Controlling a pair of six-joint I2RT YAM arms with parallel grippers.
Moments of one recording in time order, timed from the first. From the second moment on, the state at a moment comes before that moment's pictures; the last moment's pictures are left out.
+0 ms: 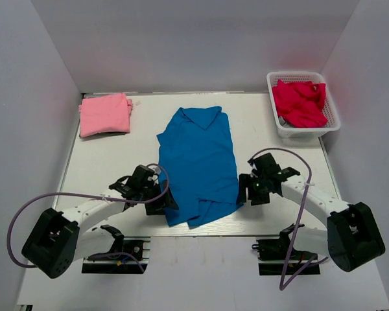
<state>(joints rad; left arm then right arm) -0.54 1.14 0.43 -0.34 0.35 -0.78 0.44 1.19 0.60 -0.61 -0.24 0.40</state>
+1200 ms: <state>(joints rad) -0.68 1.13 1.27 -0.47 -0.12 -0.61 0.59 0.97 1.01 -0.49 0.26 0.34</state>
